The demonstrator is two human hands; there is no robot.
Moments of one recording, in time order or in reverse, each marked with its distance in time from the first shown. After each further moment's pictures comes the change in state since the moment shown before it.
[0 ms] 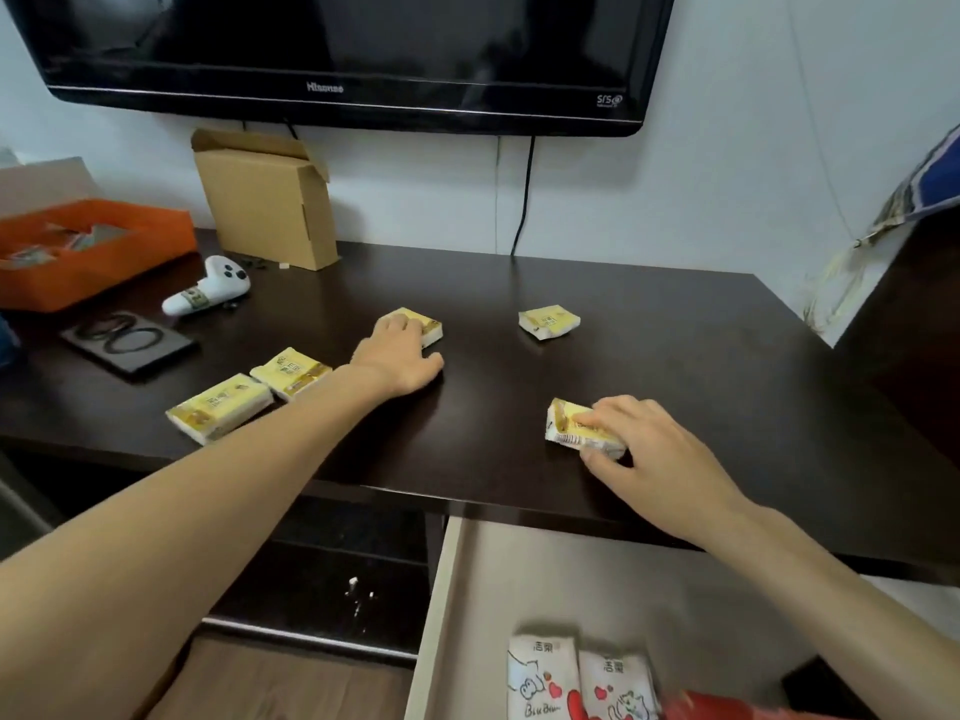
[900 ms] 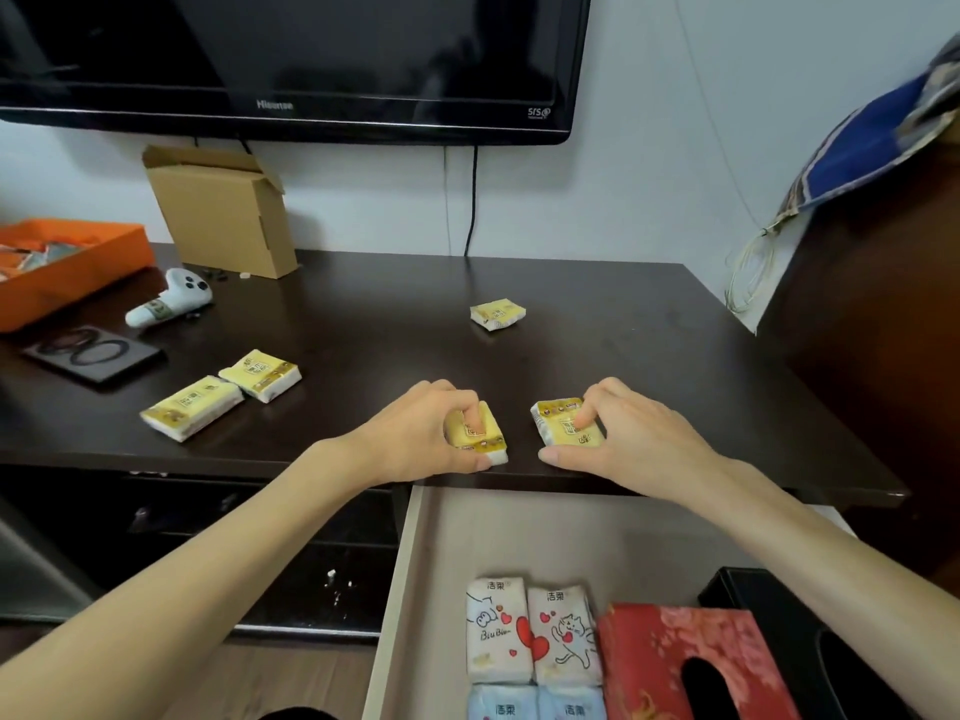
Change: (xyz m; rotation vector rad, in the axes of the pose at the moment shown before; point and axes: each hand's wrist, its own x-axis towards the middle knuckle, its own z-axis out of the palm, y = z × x) left_hand -0.126 0.065 0.005 -0.265 -0.164 0.454; right_hand -0.038 -0.008 -0.051 -0.111 -0.160 0.200
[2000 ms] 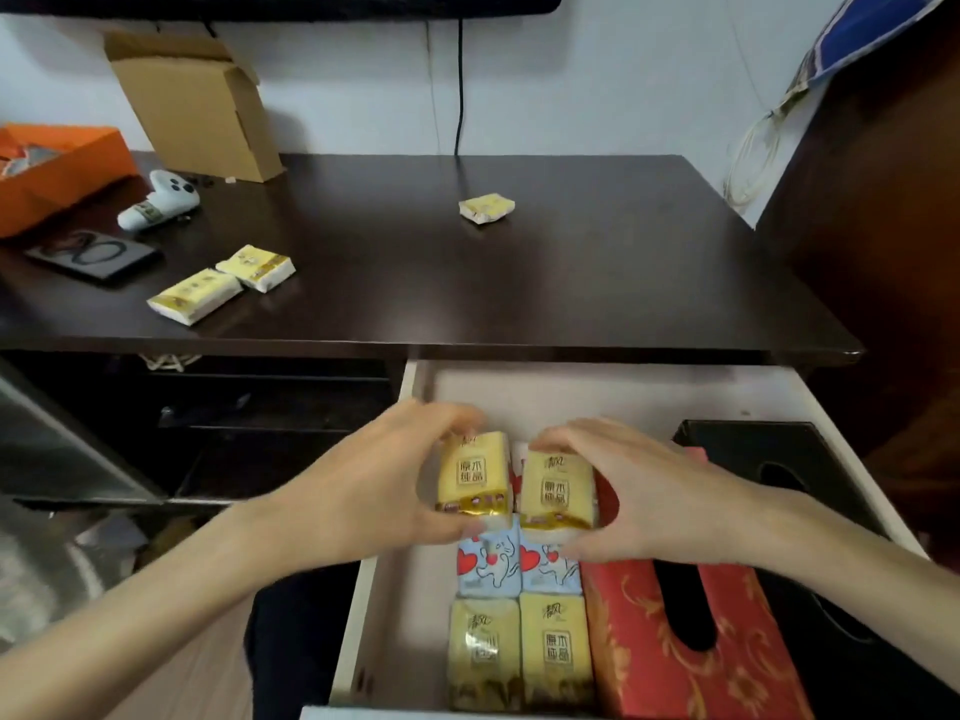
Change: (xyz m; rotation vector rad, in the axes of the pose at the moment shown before) left_hand -0.167 0.074 0.043 -0.061 -0.003 0.091; right_hand -0.159 -0.014 0.021 0.180 -0.310 -0.351
